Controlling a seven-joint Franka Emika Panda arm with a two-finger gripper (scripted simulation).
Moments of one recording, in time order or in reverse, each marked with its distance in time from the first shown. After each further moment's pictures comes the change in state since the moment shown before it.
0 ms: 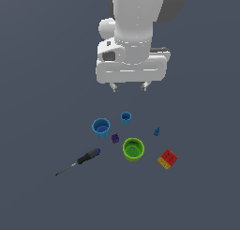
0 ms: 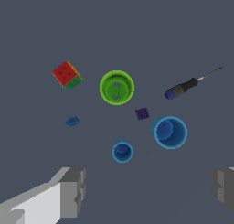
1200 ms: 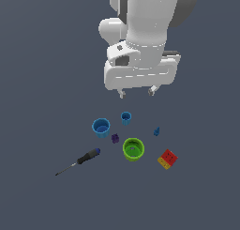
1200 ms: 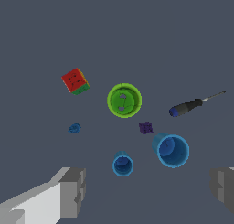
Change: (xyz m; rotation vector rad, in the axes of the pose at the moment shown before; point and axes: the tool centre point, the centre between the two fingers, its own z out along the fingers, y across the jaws) arm 0.026 -0.022 0.001 -0.029 0.035 -0.111
